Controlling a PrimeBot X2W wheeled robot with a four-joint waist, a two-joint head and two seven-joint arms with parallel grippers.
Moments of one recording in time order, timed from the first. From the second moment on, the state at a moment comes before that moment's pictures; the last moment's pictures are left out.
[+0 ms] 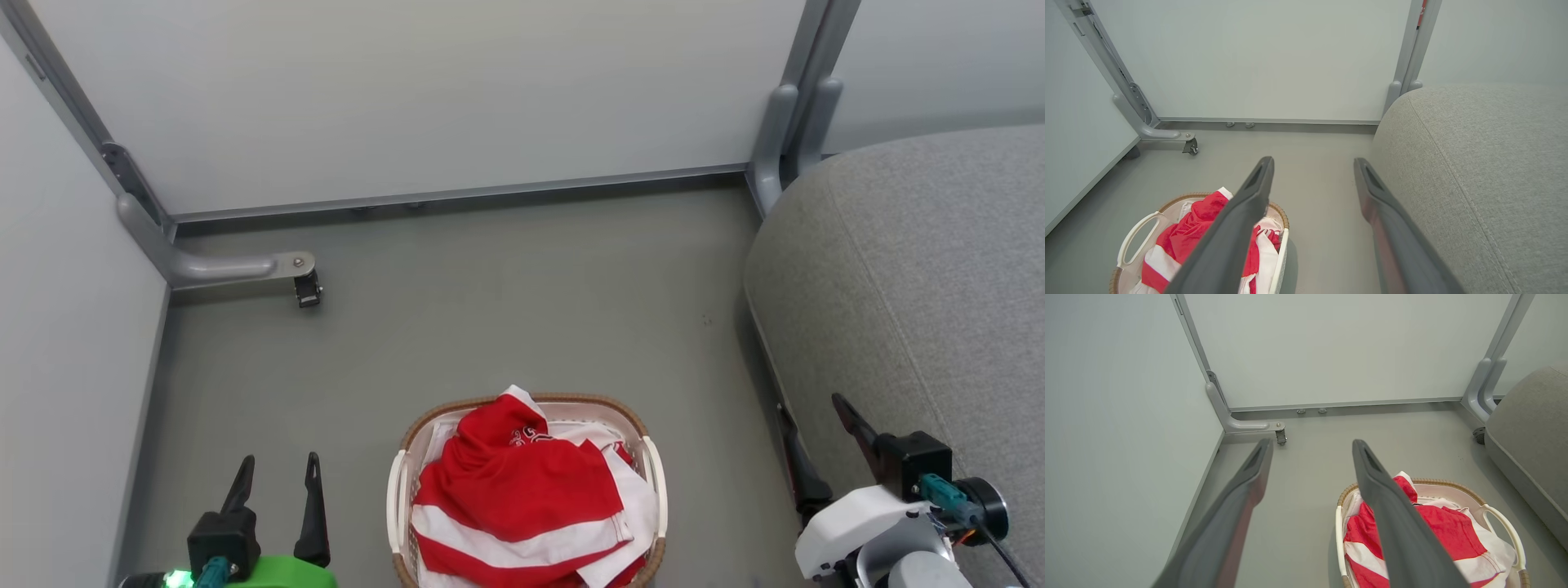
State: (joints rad) left arm 0.01 0.06 -0.04 0.37 -0.09 -0.06 -0.25; right arm -0.09 -0.12 0.08 0.37 0.18 0.13 -0.25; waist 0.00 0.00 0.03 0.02
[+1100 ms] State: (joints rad) left arm -0.40 0.05 -0.22 0.54 -0.03 -0.09 -0.26; right arm -0.40 -0.11 0.12 0.20 0.13 0.13 -0.26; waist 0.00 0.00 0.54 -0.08
